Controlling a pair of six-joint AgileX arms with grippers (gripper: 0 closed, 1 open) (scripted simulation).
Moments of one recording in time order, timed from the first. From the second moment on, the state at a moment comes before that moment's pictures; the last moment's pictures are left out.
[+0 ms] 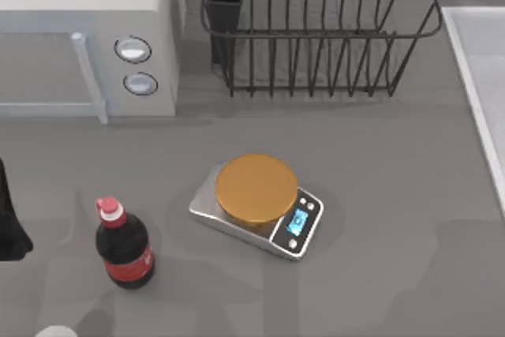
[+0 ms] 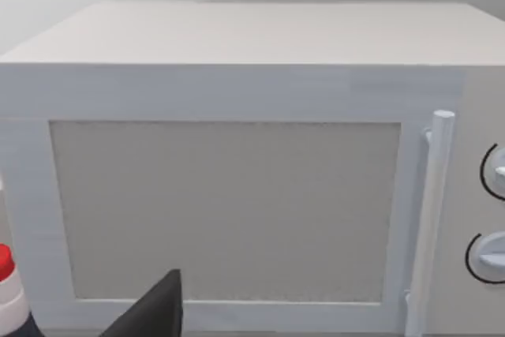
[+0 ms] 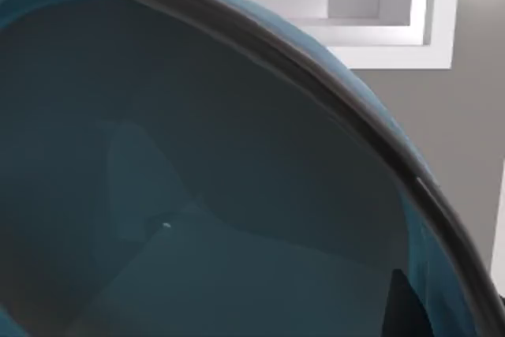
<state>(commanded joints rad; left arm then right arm) 0.00 0.00 0.00 0.00 0.00 0.00 -0.65 1.70 1.73 -1.50 -0.07 -0.63</state>
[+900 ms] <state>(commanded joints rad) 0.00 0.00 0.00 0.00 0.00 0.00 0.29 1.61 1.61 -0.72 0.55 -0.27</state>
